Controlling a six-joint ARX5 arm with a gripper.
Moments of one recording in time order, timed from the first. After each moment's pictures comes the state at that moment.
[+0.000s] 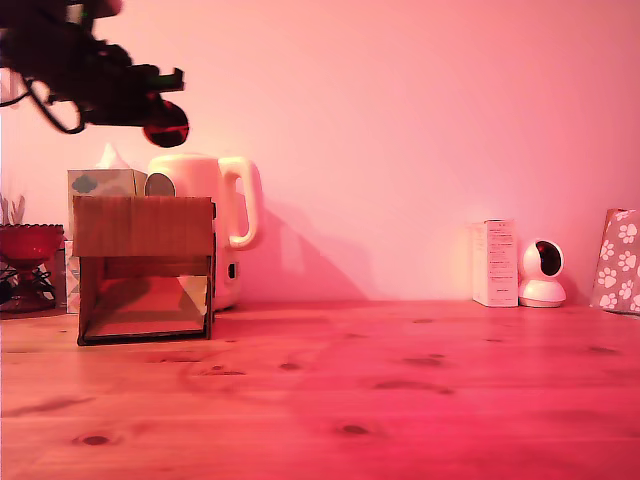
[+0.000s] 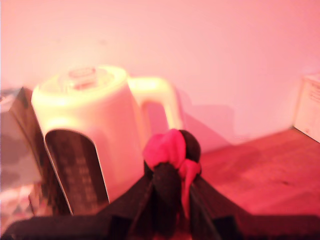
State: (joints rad) arm -0.18 1.69 1.22 0.35 0.15 0.03
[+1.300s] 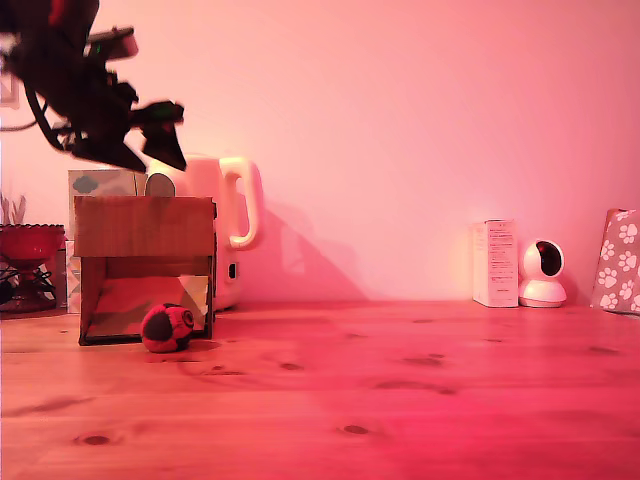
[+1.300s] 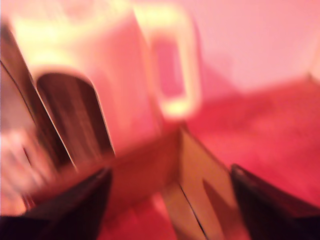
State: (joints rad) arm -0.18 1.70 1.31 -0.03 0.20 0.06
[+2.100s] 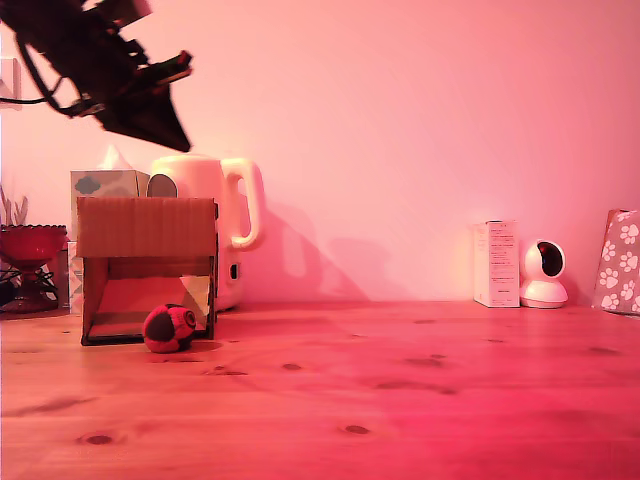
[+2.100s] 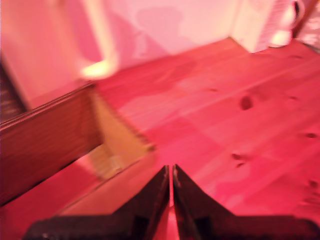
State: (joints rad) arm -0.24 1.61 1.29 -0.18 0.31 0.06
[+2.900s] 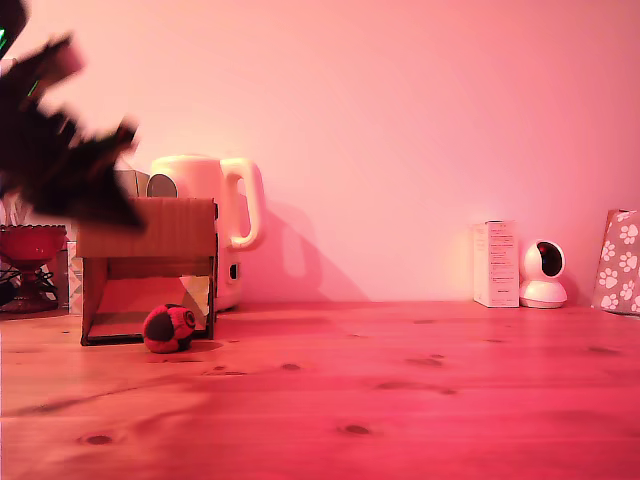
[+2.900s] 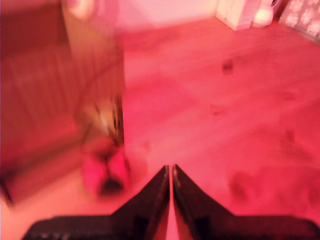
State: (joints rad) arm -0.24 1.36 0.61 0.22 0.29 -0.05
